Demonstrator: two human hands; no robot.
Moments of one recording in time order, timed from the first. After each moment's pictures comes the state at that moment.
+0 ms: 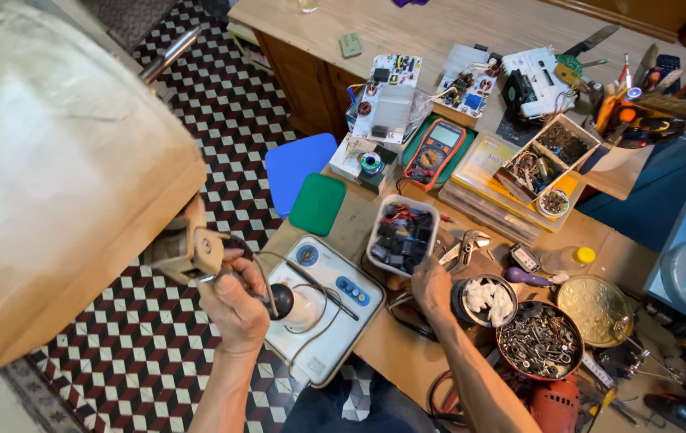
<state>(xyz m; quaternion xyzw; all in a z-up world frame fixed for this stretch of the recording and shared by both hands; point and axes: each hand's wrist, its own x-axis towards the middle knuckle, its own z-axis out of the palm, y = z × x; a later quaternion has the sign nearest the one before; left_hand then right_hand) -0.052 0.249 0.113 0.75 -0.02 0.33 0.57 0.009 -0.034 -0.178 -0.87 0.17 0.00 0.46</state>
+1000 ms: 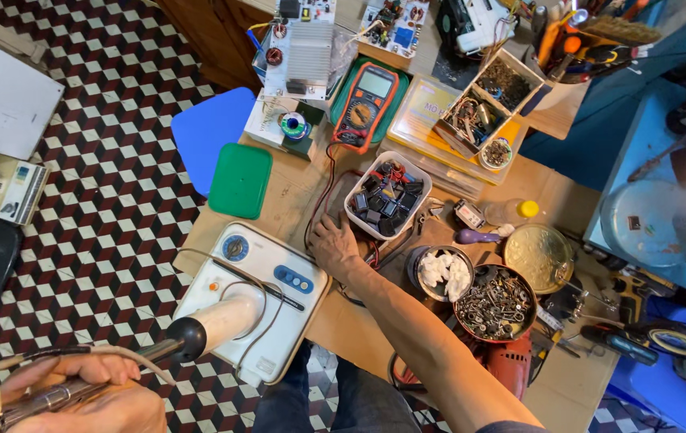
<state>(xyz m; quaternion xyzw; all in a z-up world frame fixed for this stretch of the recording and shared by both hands) -0.048 0.263 0.072 0.72 0.16 0.47 0.48 0.059 0.028 -0.221 -0.96 -0.26 0.08 0.08</state>
